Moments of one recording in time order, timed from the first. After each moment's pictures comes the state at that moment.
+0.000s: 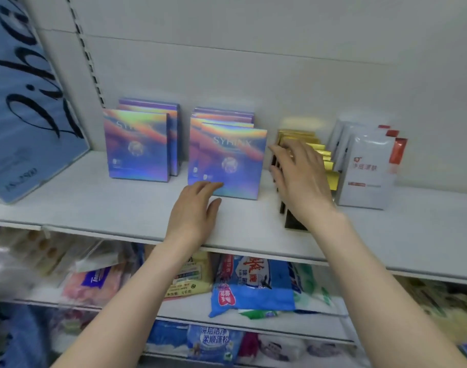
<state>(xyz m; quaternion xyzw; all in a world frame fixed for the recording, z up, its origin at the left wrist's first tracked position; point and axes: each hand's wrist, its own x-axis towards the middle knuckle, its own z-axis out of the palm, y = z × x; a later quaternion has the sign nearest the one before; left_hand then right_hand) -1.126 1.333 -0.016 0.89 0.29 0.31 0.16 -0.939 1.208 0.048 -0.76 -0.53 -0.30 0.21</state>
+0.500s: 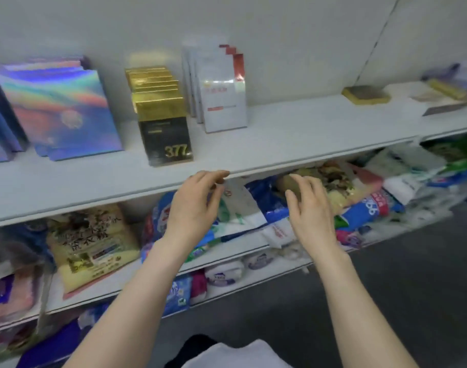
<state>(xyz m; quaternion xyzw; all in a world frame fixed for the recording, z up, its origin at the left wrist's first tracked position) -1.039 1.094 -0.042 0.91 0.07 0.29 0.29 -0.937 0.877 -0.066 -0.90 -0.25 -0.17 0.31</state>
